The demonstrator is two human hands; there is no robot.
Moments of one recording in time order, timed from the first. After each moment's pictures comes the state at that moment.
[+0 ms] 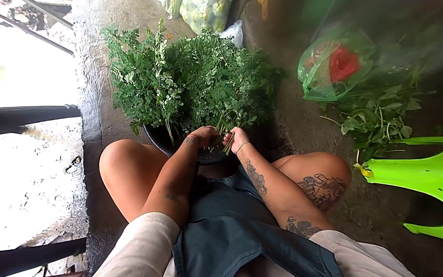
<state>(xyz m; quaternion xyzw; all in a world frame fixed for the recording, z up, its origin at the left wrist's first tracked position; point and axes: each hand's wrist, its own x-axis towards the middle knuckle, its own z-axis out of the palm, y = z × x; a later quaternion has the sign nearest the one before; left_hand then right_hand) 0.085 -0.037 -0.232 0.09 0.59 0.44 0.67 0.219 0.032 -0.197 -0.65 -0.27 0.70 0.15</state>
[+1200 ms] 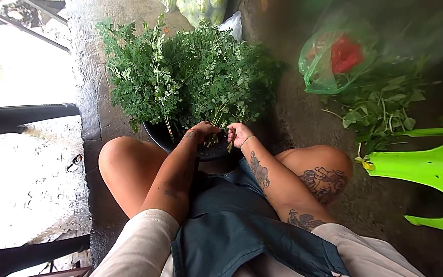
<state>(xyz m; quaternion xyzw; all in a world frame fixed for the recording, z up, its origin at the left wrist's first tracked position) 0.082 -0.034 -0.223 0.10 0.65 0.39 0.64 0.221 0.051 -0.196 -0.63 -0.28 0.71 0.10</state>
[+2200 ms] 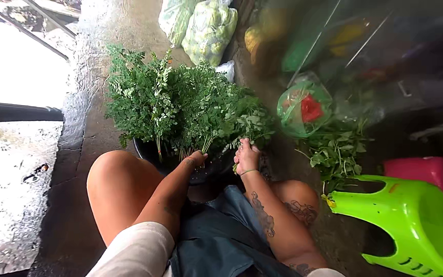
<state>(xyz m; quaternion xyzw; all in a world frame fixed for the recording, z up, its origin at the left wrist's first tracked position) 0.097 -0.023 -0.261 0.26 0.74 0.24 0.58 0.232 0.038 -0.108 -0.57 -0.44 0.60 0.35</state>
